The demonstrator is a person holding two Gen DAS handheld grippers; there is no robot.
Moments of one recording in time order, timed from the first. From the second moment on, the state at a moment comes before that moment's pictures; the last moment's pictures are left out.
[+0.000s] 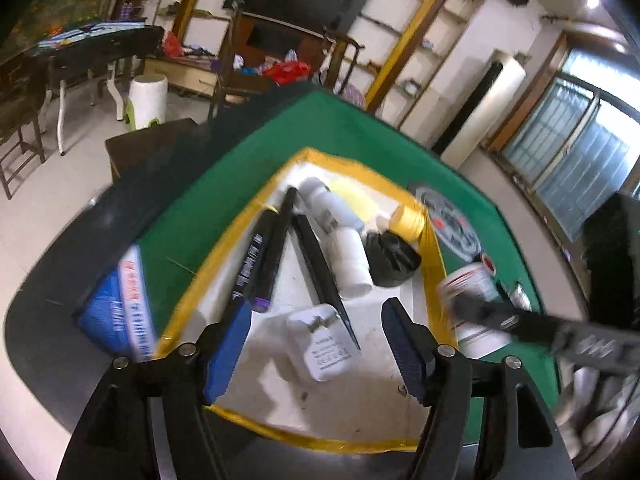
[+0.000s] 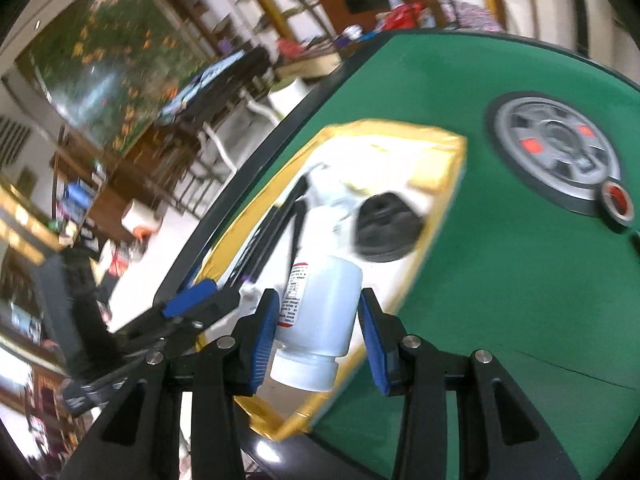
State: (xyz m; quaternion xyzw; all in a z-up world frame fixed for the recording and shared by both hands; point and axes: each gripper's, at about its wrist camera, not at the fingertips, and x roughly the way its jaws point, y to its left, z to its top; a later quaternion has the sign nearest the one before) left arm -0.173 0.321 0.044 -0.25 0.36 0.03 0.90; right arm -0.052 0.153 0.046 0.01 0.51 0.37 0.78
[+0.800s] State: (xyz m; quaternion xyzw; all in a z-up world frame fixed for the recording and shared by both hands) left arm -0.182 0.331 0.043 -0.21 0.37 0.08 0.90; right arm -0.041 0.185 0.022 -0.03 0.49 0.31 0.81
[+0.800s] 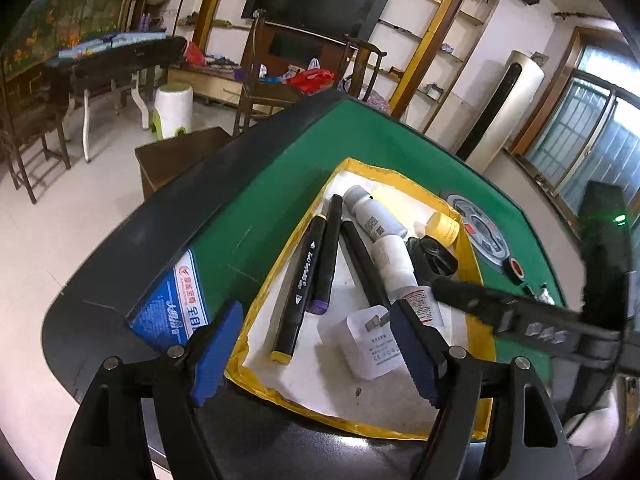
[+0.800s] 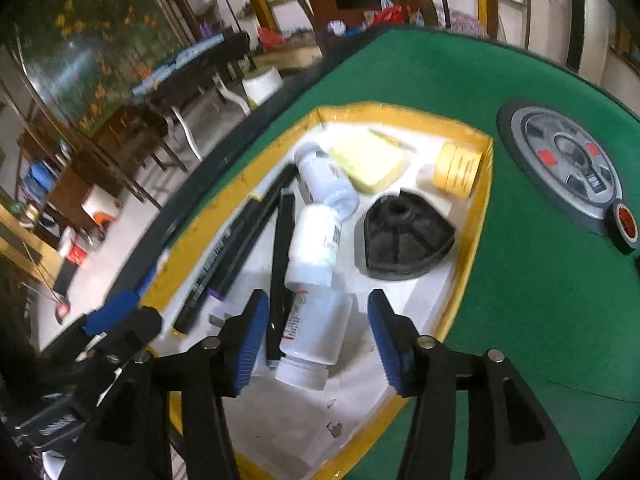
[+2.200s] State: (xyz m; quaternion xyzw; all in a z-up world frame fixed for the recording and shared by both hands) left arm -0.102 0.109 0.059 0.00 0.47 -0.02 0.88; right arm 0.013 -0.190 0.031 0.23 0.36 0.07 0.90
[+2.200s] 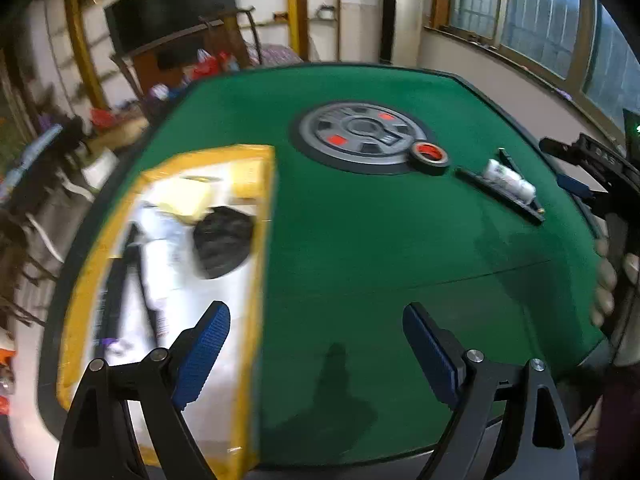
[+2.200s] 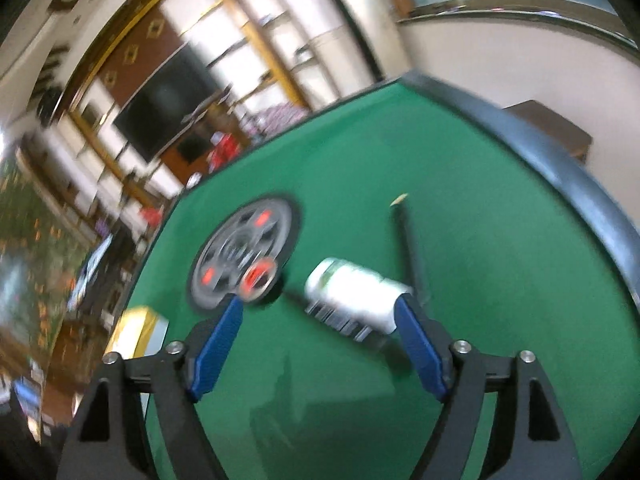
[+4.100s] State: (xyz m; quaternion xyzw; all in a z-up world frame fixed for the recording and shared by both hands) left arm 0.089 -0.052 0.016 0.08 0.46 -0.16 0.87; right arm 0.059 -0.235 -0.007 0.25 0.39 0.01 0.89
